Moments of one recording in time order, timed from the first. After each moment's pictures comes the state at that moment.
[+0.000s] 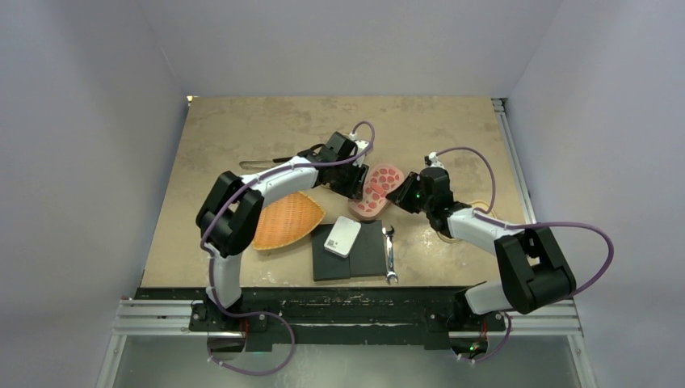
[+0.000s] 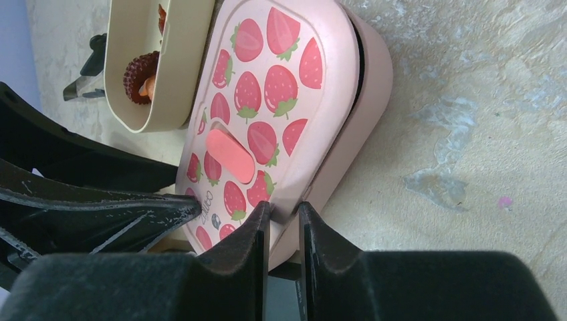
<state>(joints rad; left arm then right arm) -0.67 1.96 1.44 -0.42 0.20 -0.22 0.37 1.41 0.59 0.22 -0.10 0.80</state>
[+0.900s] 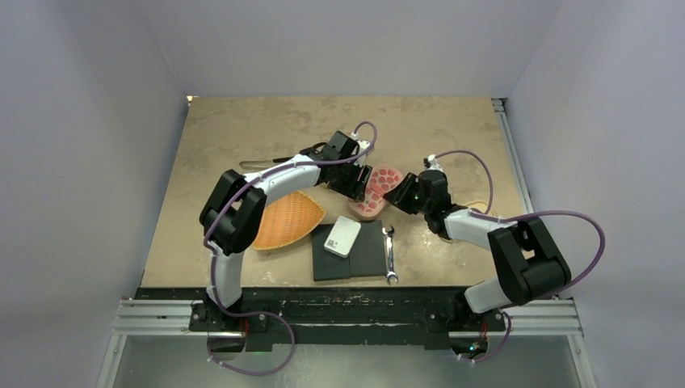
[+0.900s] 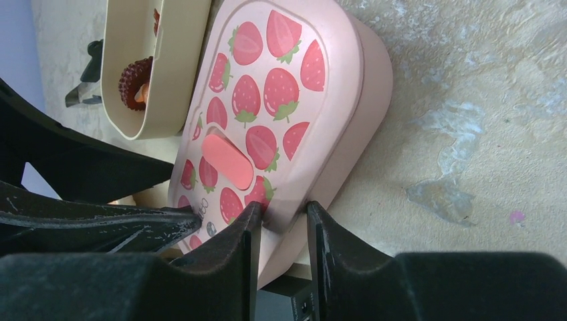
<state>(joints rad) -0.67 1.99 1.48 -0.46 0.18 -0.19 0.37 1.47 0.56 0.31 -0.09 0.81</state>
